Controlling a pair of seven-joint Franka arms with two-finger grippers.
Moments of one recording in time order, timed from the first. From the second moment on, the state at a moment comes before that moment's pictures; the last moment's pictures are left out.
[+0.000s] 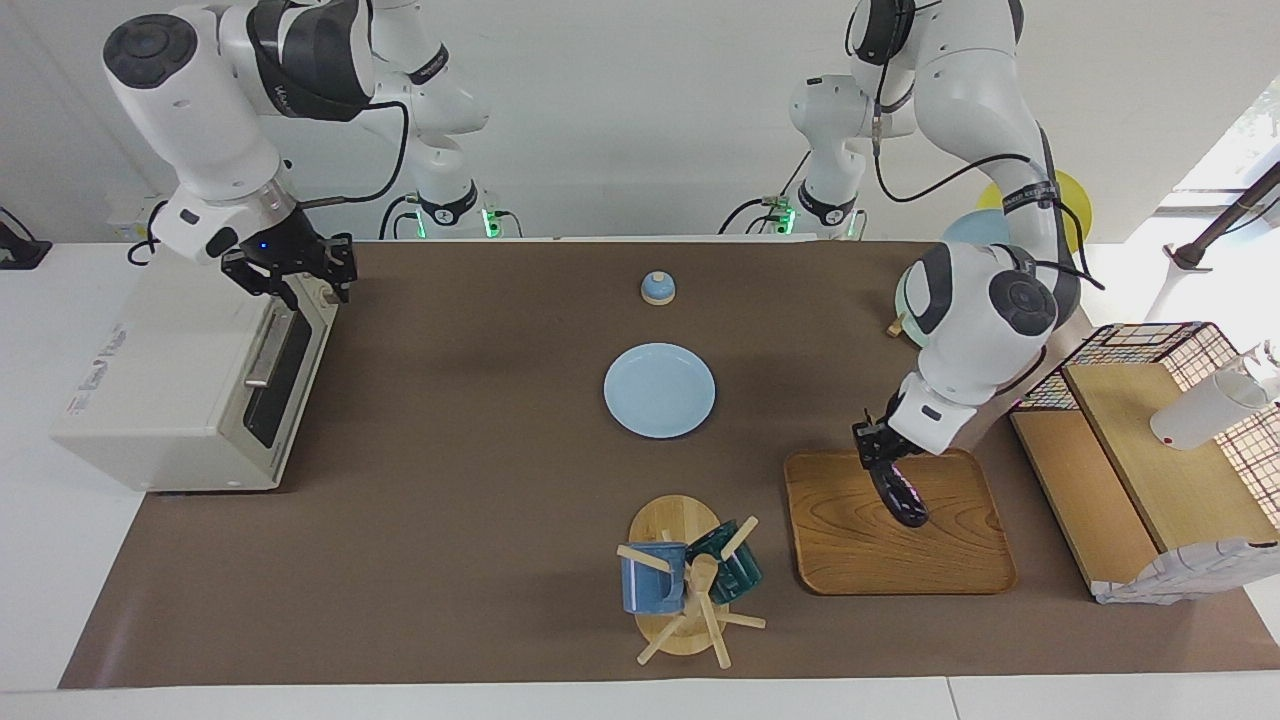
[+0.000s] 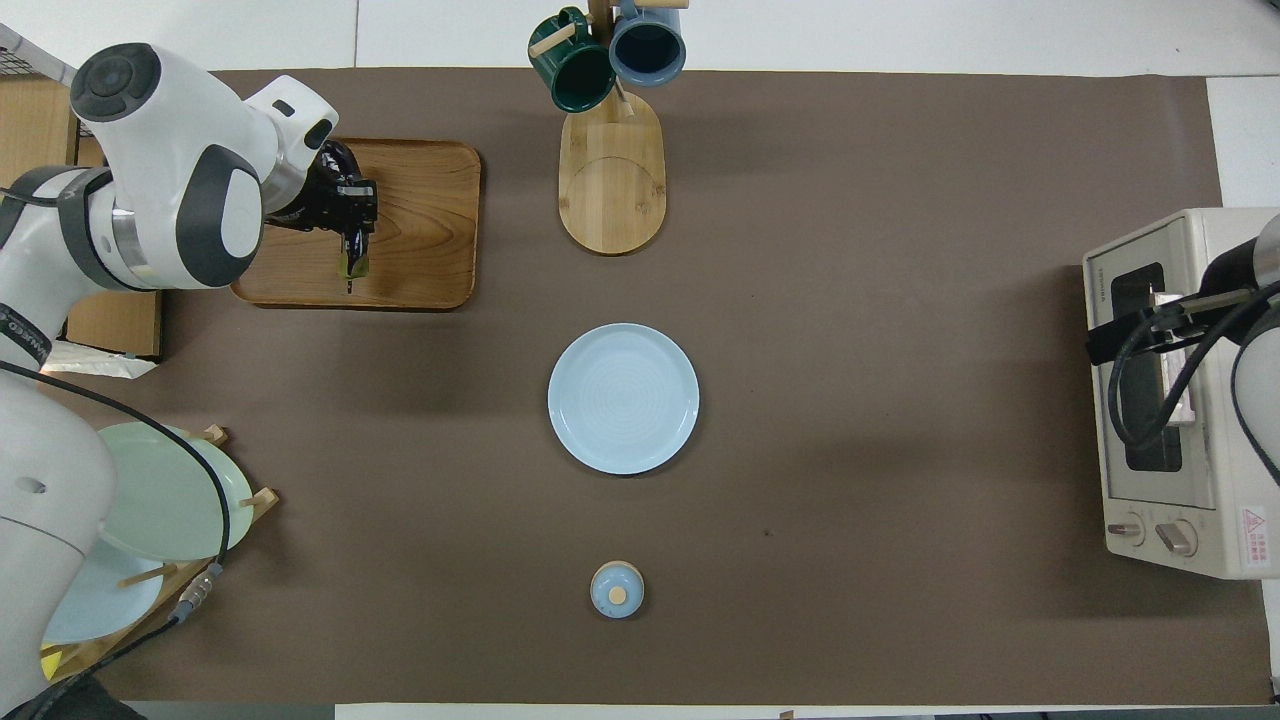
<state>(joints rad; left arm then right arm) -0.10 0.59 -0.07 -1.48 -0.07 2.10 -0.16 -0.02 -0.03 -0.01 -1.73 -0.04 1.60 -0.21</state>
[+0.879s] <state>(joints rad) -0.10 0.61 -0.07 -1.48 -0.05 2.13 -0.10 0.02 0.00 -0.01 -1.67 -0.04 1.59 -0.14</state>
